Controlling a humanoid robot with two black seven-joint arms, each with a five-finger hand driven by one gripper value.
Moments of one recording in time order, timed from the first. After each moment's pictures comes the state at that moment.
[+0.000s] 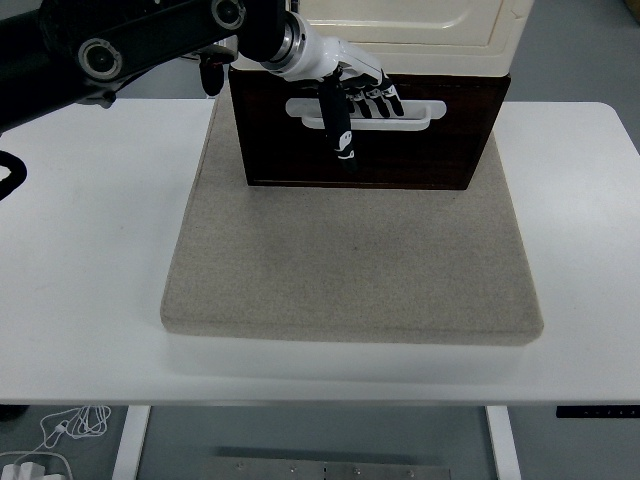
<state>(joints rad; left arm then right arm) -1.61 0.25 -0.13 -0.98 0.71 -0.53 0.43 0.00 0.00 -0.04 0.13 -0.01 -0.02 -0.10</state>
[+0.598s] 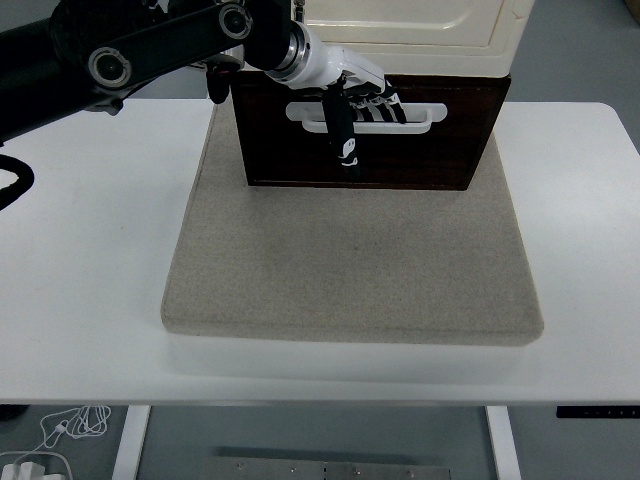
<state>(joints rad) -1.60 0.23 -0.13 -0.98 0.71 -0.53 0.43 0.00 0.00 -0.04 0.13 -0.01 -0.02 -0.10</state>
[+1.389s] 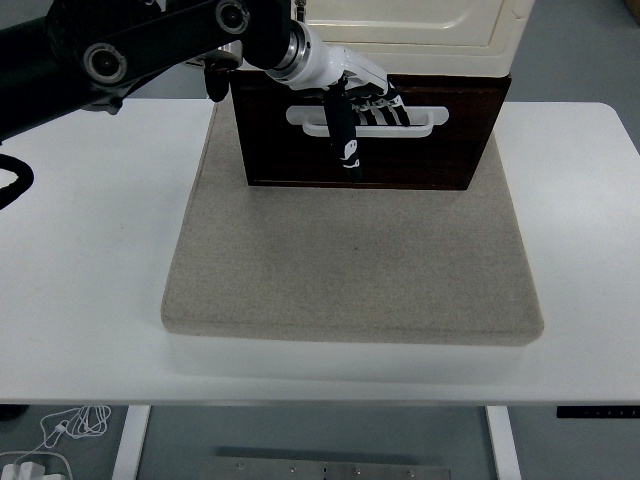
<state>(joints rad) -1.60 0.23 -0.14 -0.98 0.70 -0.55 0.43 0.00 0.00 -0.04 0.13 -0.01 -0.02 -0.10</state>
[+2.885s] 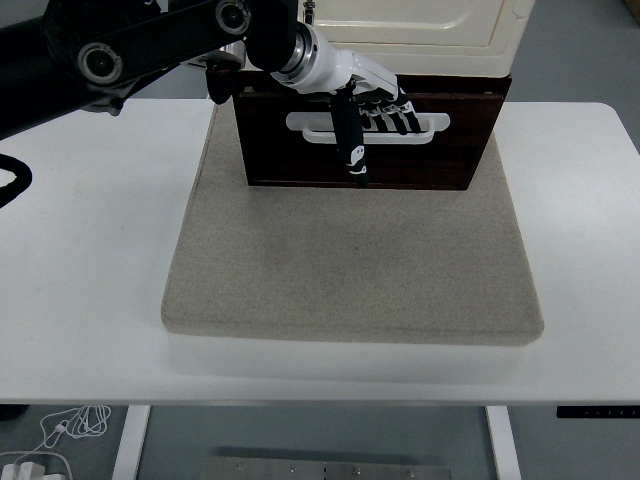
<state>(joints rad) -1.60 0.24 -0.15 -1.02 0.68 -0.56 0.43 0.00 0.00 -0.04 0.13 -0.01 -0.02 -0.10</state>
